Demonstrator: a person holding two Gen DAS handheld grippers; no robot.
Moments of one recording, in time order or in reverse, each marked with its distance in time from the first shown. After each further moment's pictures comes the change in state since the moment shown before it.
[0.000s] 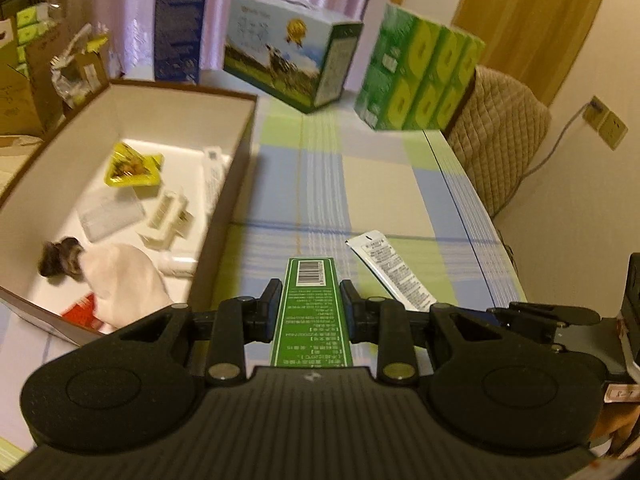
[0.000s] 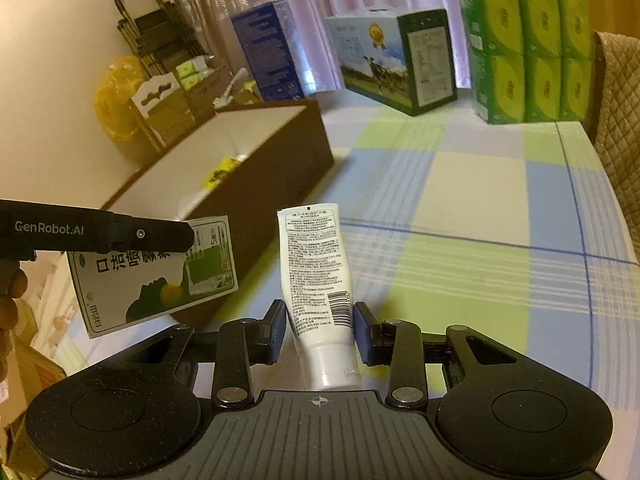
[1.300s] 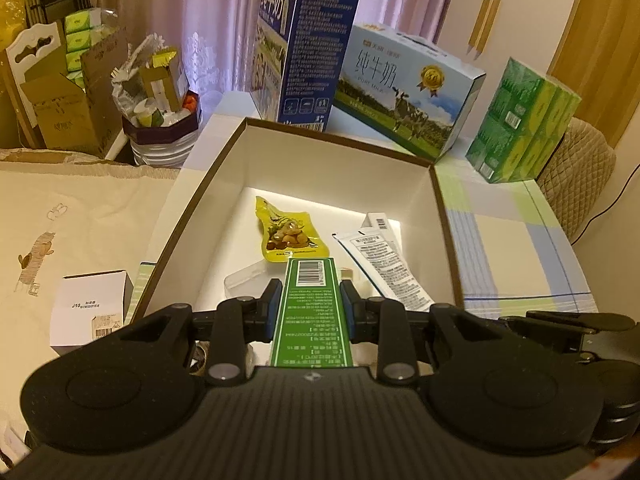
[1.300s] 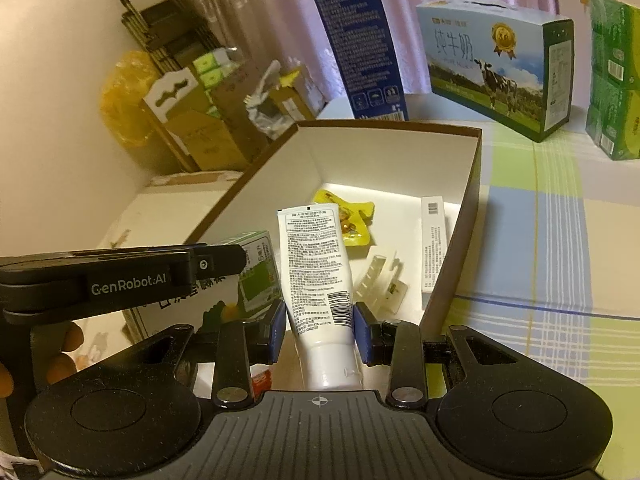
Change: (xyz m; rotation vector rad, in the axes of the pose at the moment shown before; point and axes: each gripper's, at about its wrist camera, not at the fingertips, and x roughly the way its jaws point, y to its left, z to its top) left arm 0.018 0.186 0.073 -0.032 -0.035 0.104; right arm 0.152 0.152 0.103 0.044 0.040 0.016
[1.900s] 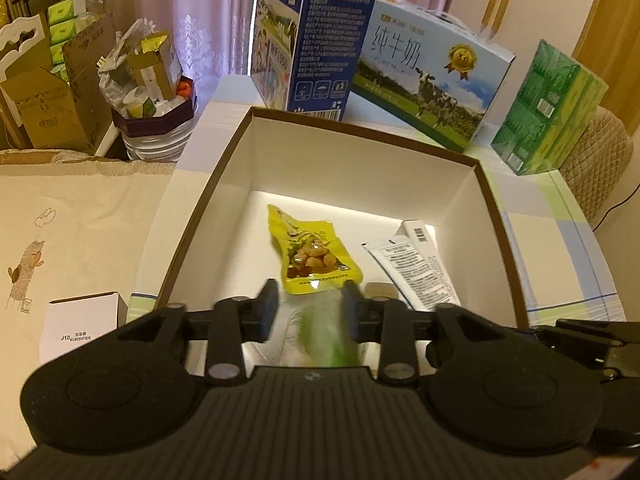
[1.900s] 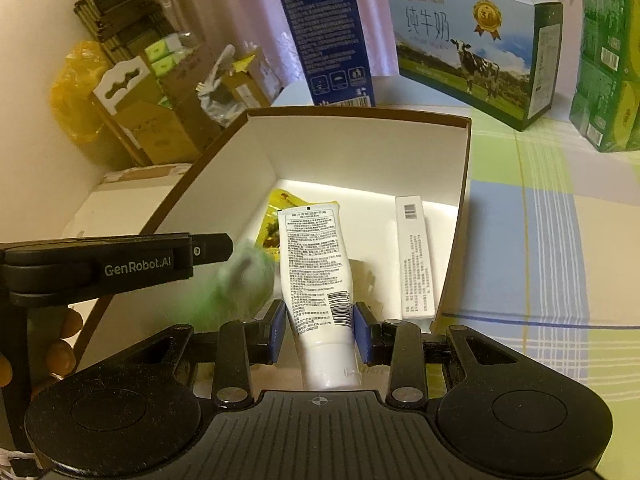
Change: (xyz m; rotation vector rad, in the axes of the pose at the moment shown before) left arm 0.071 0.024 0.031 0.025 0.061 0.005; right arm 0.052 -0.009 0.024 0.046 0.045 -0.127
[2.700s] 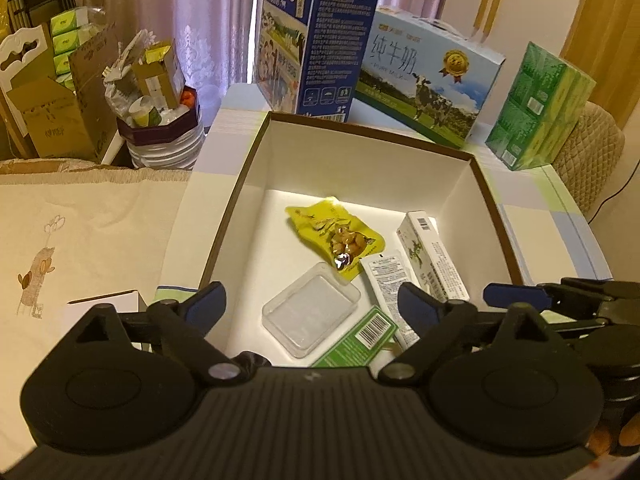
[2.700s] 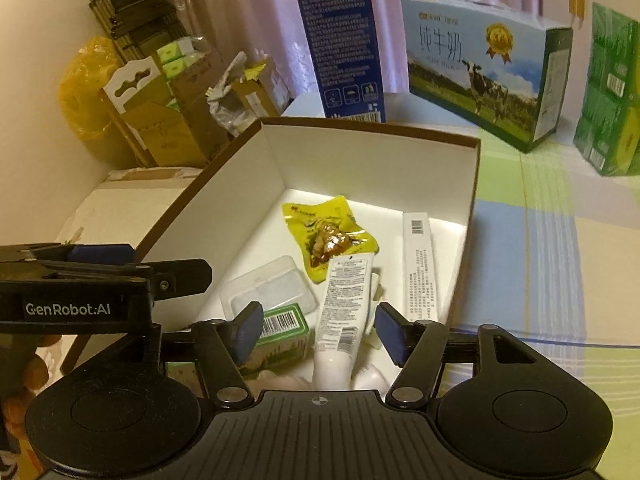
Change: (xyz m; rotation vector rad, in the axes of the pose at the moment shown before) left arm -0.035 0.015 -0.018 0.030 -0.032 -0.008; right arm -0.010 0.014 -0.006 -0.063 -0.047 -0.012
